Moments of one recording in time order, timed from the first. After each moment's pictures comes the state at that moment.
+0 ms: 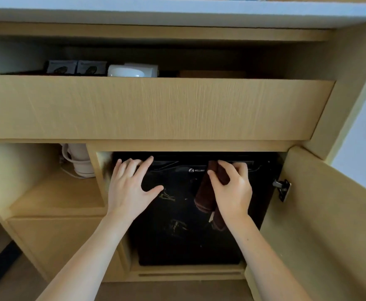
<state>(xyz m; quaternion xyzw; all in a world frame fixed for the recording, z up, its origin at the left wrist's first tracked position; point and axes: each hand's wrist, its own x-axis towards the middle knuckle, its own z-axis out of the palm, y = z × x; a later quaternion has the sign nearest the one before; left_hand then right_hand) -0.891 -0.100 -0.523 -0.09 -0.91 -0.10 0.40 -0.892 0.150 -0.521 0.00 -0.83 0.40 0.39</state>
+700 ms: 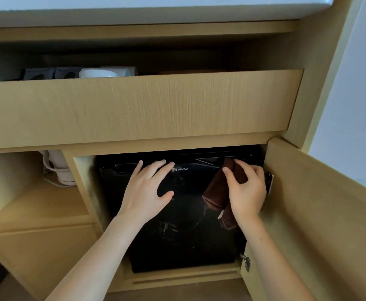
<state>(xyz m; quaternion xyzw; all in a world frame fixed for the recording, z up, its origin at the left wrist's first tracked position) -0.889 -0.032 -0.513 -0.20 -0.92 -0.13 0.33 -0.897 0.211 -0.540 -0.09 -0.76 0.48 0.43</state>
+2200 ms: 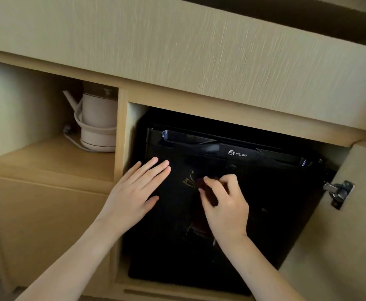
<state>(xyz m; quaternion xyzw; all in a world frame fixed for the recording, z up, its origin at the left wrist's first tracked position) -0.911 -0.158 -0.639 -0.23 -0.87 -0.06 0.43 -0.915 0.087 -0.627 0.20 -0.81 0.22 0.51</state>
